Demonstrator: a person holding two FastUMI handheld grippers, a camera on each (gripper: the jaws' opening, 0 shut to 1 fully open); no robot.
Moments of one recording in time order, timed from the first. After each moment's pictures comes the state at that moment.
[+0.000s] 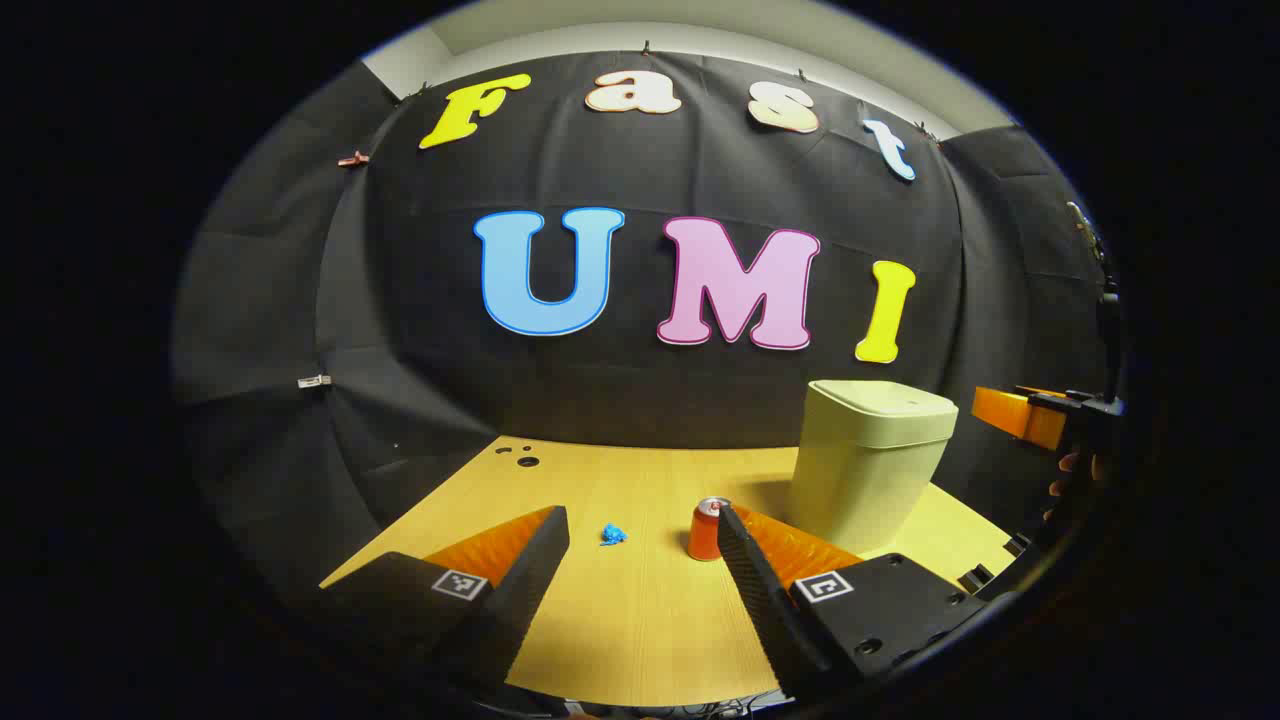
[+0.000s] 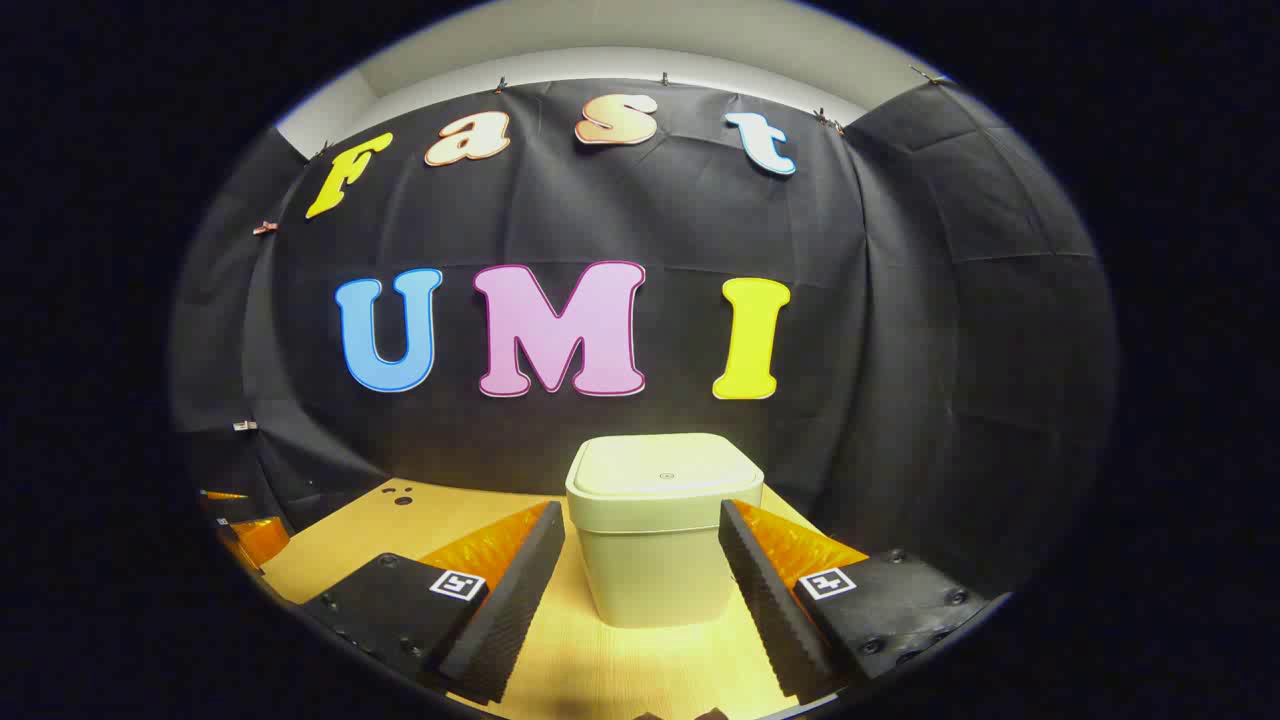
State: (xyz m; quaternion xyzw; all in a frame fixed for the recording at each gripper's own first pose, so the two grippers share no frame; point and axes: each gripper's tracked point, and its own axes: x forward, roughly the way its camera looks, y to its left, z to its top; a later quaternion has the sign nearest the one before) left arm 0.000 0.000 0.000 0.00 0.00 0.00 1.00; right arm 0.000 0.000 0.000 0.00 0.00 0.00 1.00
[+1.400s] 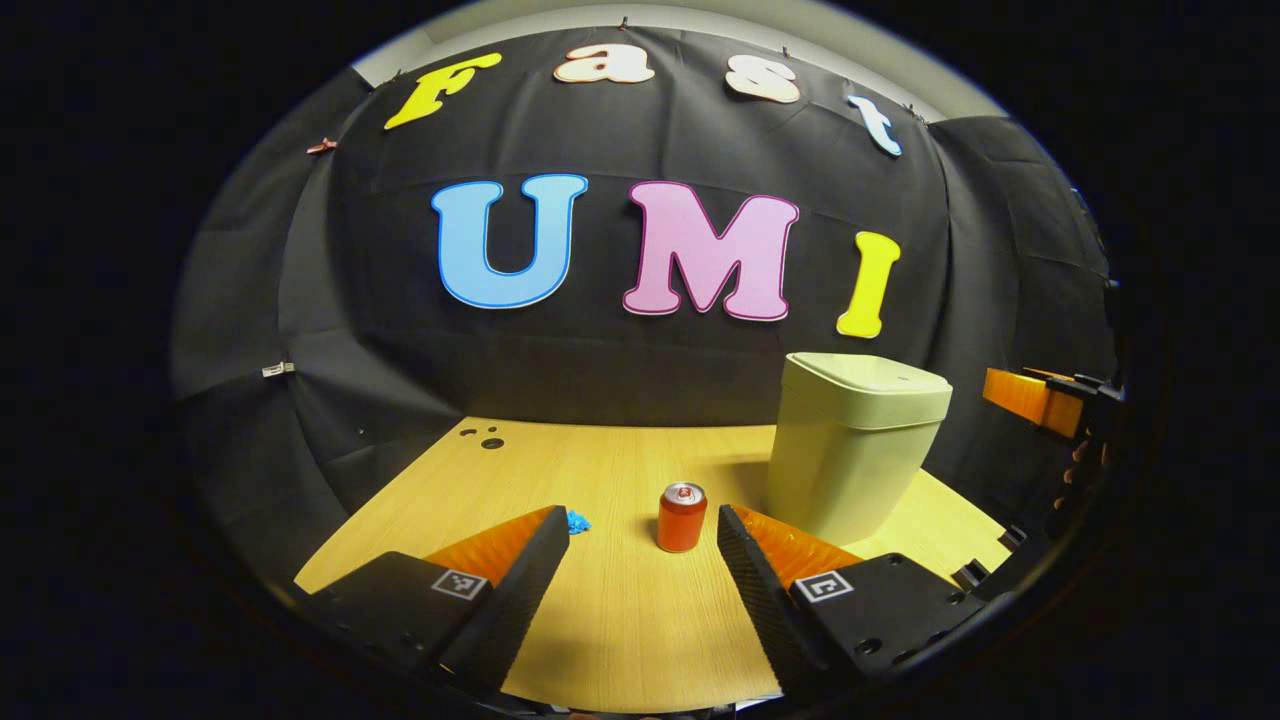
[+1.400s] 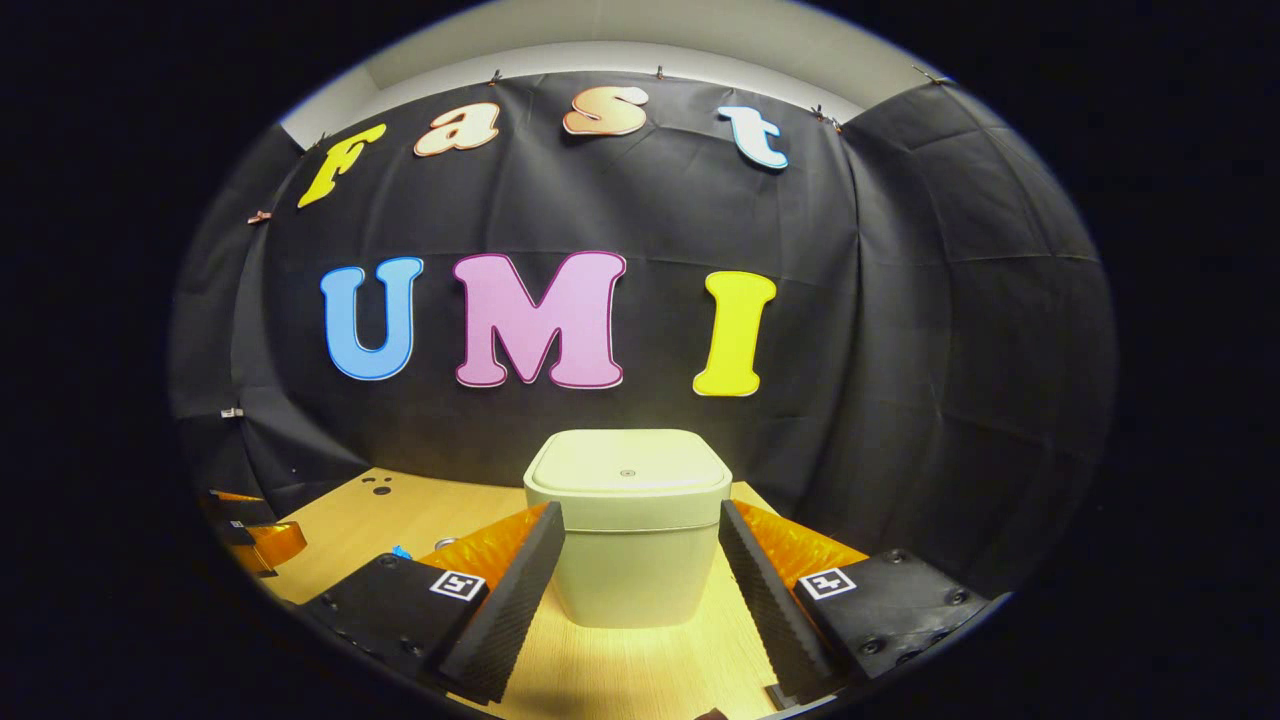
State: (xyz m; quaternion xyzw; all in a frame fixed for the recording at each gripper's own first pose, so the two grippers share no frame) left arm 0.036 -0.030 -0.022 0.01 0.04 -0.03 1.00; right arm 0.014 -0.031 -0.008 -0.02 0.01 -0.01 1.00
